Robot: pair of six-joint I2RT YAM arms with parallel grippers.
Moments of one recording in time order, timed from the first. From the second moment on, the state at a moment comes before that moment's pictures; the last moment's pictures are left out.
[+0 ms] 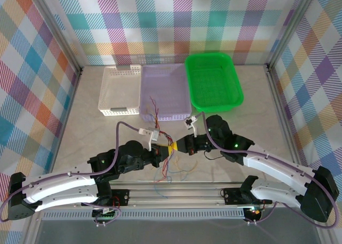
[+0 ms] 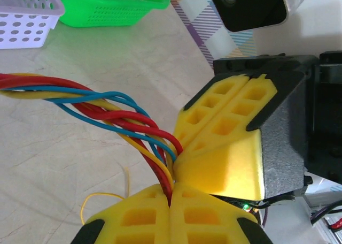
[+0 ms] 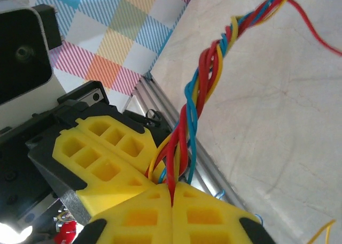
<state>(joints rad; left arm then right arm) -1.18 0.79 0.61 -0.20 -0.16 -0.79 0.87 1.02 0.69 -0.11 -0.57 0.71</state>
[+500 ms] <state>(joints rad) -1.18 0.83 0.71 -0.49 -0.21 -0.75 0.79 0.82 0.75 -0.40 -0.36 0.62</state>
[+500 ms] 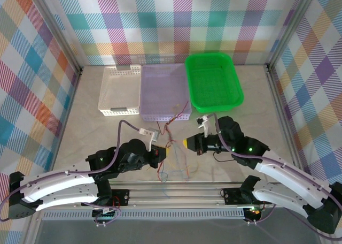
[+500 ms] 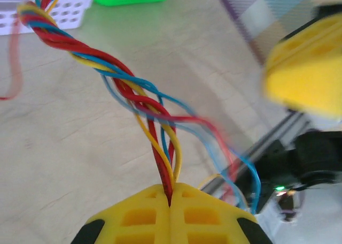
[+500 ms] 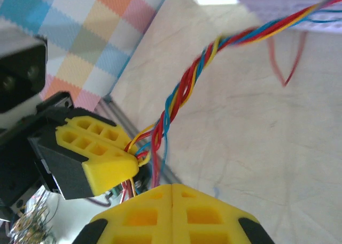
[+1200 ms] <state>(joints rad) -1.15 0.96 0.83 -0.71 -0.15 -0.56 0.68 1.04 0.75 -0.23 -0.67 0.71</state>
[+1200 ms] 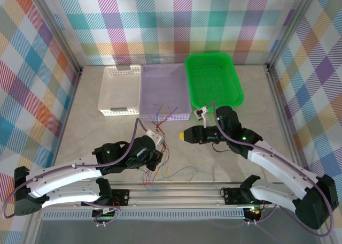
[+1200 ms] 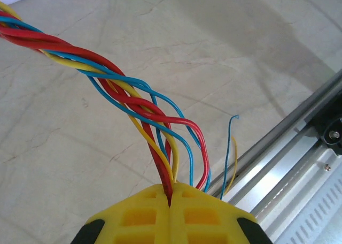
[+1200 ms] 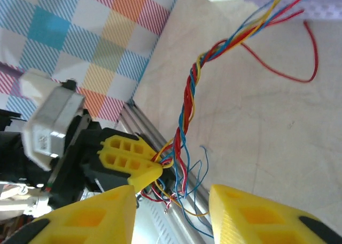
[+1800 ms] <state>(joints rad) -1.17 0.98 0.89 -0.71 -0.09 -0.46 0.73 1.36 0.80 0.05 -0.79 0.84</state>
